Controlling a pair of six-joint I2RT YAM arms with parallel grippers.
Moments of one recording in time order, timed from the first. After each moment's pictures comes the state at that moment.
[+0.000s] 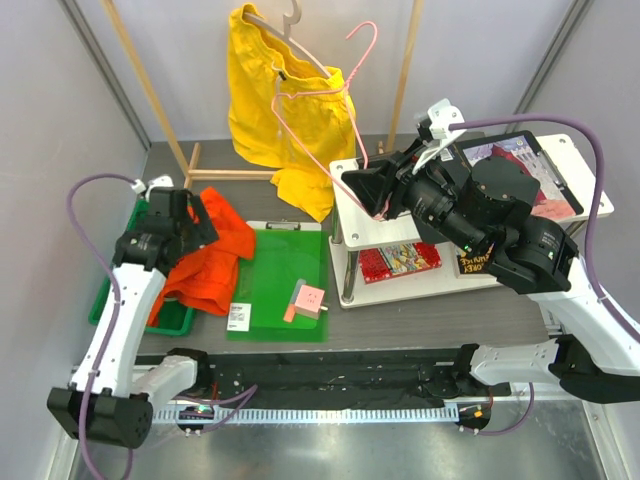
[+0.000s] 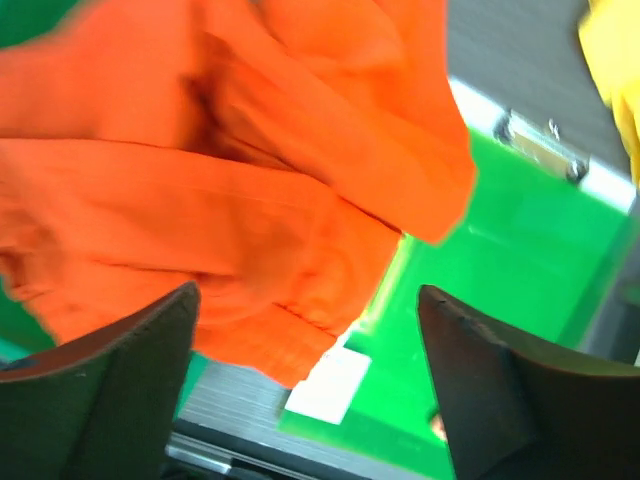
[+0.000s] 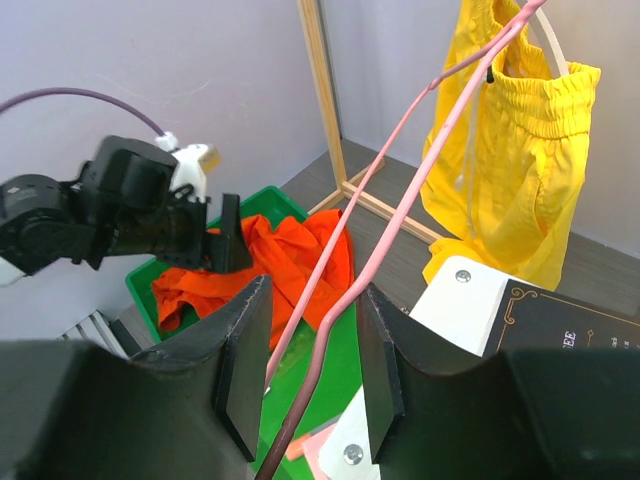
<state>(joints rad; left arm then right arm) -0.11 1.03 1.14 -0.92 -0.32 -0.48 1.04 1.16 1.77 -0.55 0.26 0.16</state>
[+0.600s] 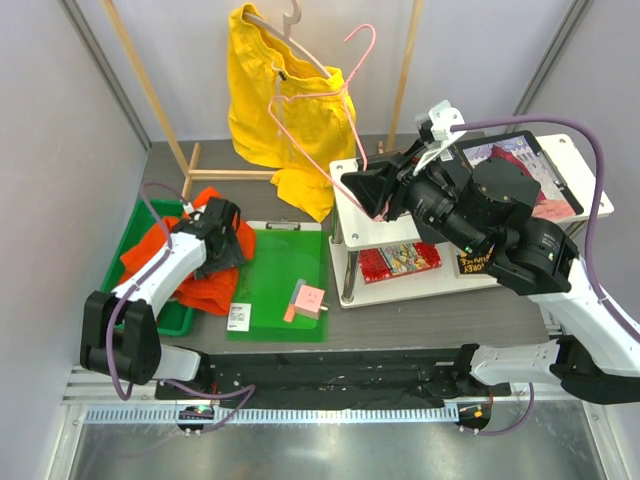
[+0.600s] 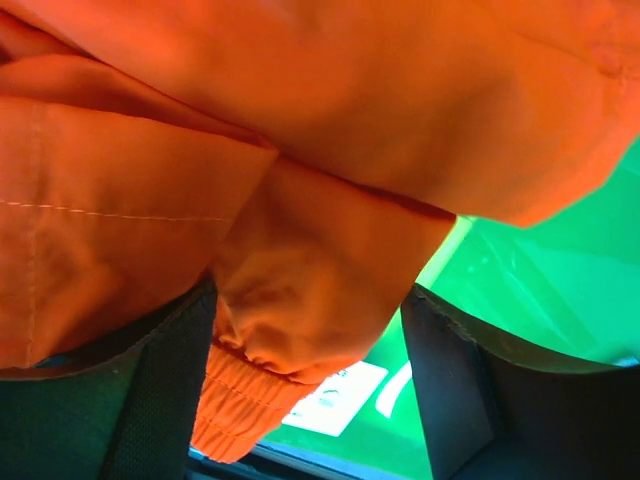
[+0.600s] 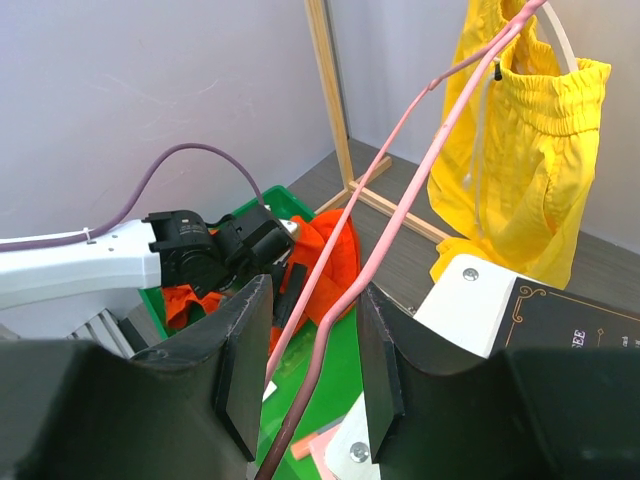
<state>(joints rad) -0.26 1.38 0.95 -0.81 -0.31 -0.60 1.04 1.15 1.75 -0.54 0.25 0.17</state>
